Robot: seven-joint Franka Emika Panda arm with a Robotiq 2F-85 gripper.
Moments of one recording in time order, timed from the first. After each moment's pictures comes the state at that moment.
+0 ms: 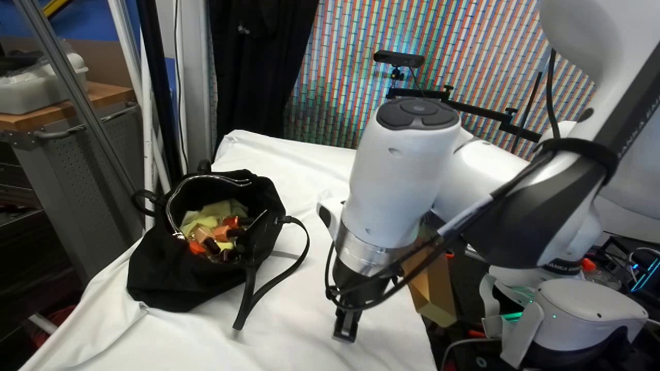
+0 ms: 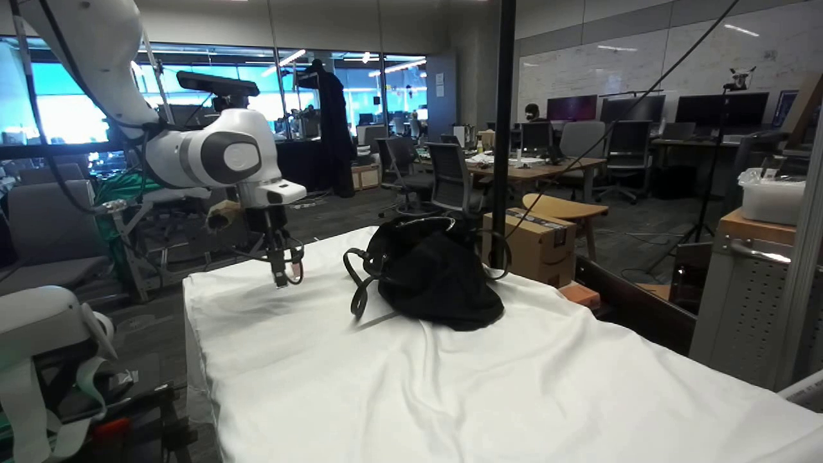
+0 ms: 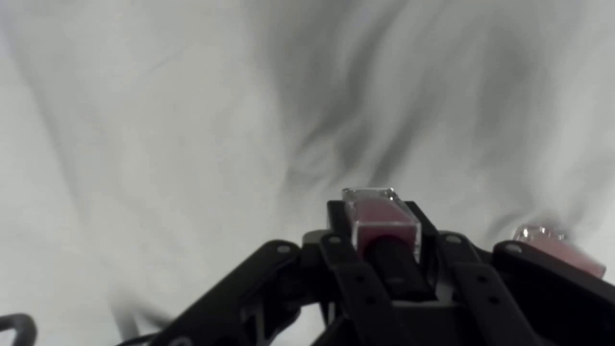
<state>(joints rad) 0.38 0.17 0.14 -2.39 -0.15 2.58 0.76</state>
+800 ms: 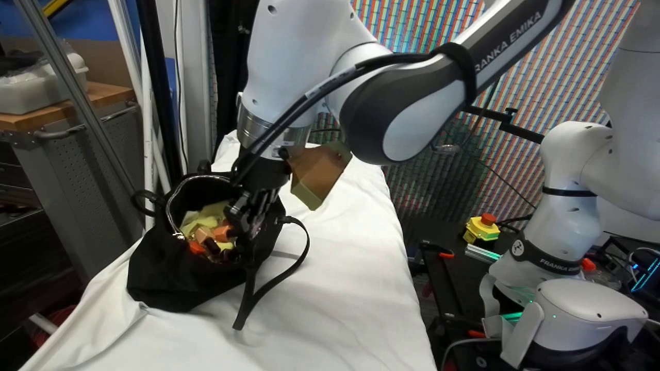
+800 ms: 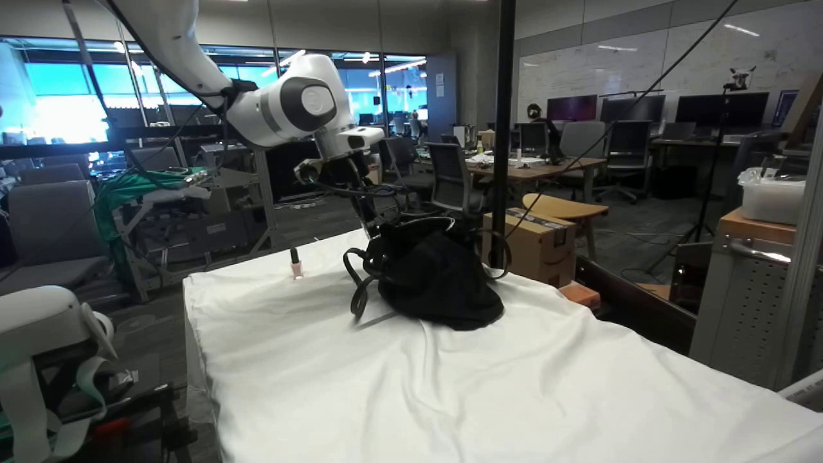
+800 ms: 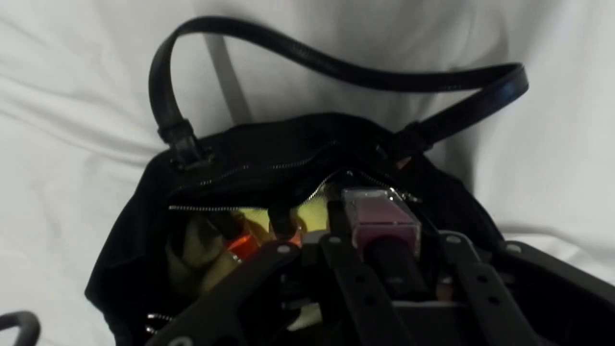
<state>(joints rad) 0.25 0.27 0.04 -2.01 -0.30 2.45 0.72</state>
